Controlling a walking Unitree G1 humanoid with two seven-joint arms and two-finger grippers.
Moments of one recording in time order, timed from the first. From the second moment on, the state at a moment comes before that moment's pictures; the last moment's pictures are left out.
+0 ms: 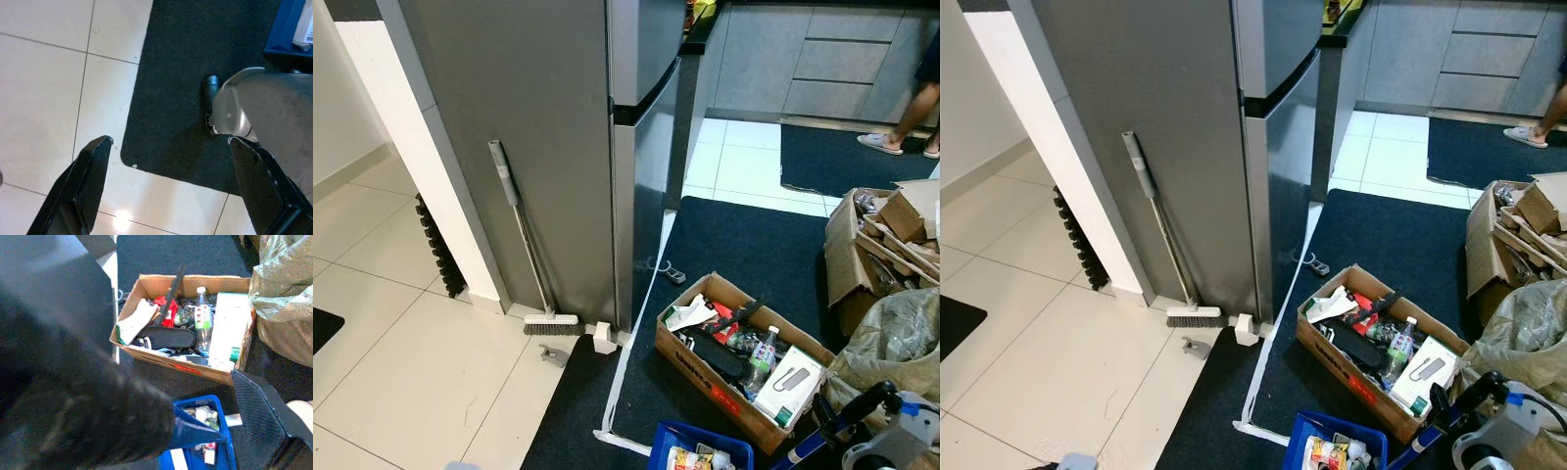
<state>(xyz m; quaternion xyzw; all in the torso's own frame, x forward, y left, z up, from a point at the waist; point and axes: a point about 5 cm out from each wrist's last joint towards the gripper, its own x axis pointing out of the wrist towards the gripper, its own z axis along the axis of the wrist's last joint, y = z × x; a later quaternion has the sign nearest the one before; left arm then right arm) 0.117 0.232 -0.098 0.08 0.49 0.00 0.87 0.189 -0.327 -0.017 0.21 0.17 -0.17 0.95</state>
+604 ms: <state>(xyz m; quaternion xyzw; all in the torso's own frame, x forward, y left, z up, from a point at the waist) 0.137 0.217 -0.095 0.08 0.48 -0.01 0.88 0.213 -0.321 0.008 0.22 0.09 -0.04 0.97</state>
